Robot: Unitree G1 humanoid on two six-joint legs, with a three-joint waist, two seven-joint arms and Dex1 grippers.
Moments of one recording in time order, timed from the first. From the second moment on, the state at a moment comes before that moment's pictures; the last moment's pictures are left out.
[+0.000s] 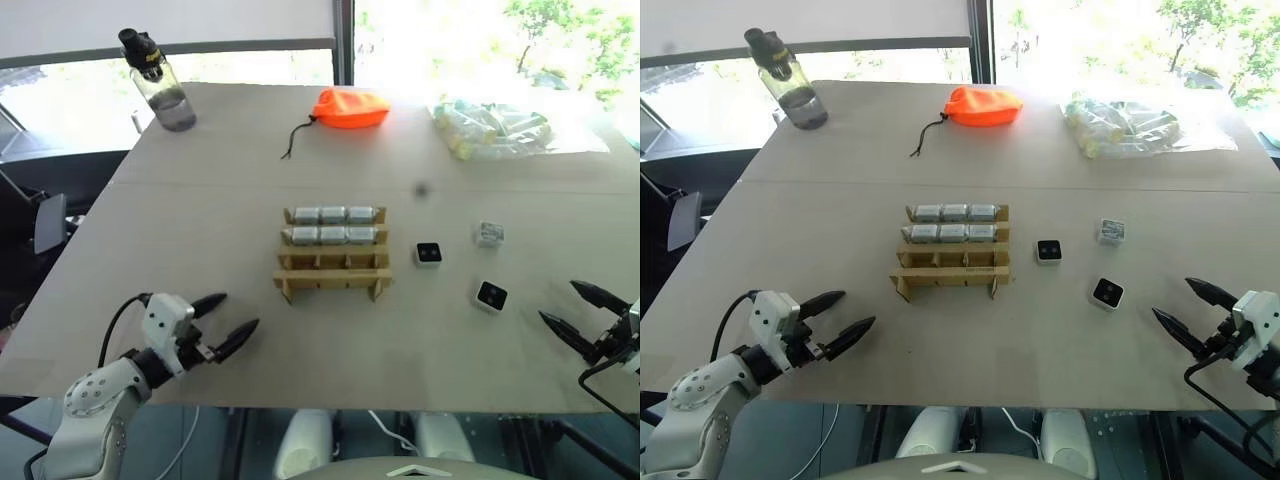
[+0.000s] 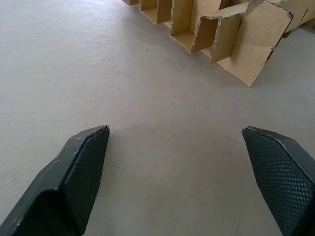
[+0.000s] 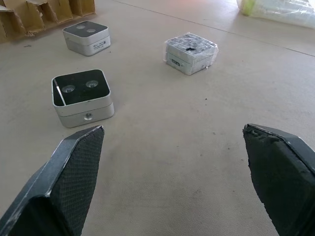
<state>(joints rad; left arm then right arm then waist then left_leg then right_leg) 0.30 0.60 0.31 -0.13 -0.43 0.11 -0.89 0.16 -0.65 -0.44 0.31 0.53 -0.24 1.17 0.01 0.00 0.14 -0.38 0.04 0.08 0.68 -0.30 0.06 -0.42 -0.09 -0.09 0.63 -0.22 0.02</state>
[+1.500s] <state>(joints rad) 0.04 0.94 0.22 -0.40 -0.70 0.29 -1.35 0.06 -0.59 -0.17 0.16 0.35 -0.15 1.08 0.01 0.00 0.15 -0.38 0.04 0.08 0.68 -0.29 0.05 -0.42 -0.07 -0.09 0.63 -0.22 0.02</state>
